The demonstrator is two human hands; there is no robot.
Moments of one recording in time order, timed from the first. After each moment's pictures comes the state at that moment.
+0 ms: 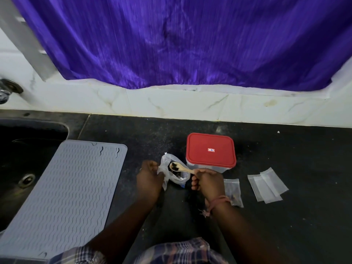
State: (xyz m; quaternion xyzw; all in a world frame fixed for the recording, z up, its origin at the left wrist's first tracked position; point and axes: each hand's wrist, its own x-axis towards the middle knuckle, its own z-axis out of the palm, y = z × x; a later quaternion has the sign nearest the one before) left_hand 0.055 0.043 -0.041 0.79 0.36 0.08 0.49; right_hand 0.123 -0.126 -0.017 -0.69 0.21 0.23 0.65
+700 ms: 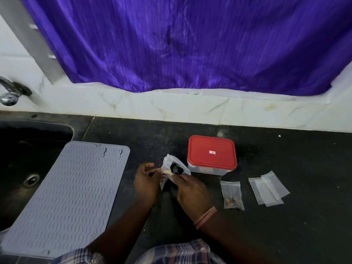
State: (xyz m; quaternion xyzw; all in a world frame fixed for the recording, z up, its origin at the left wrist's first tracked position) left_hand 0.046 0.044 -0.039 0.69 0.41 0.15 0.58; right_hand 0.081 -0.107 -0.020 -0.90 -0.37 -0.07 0.22
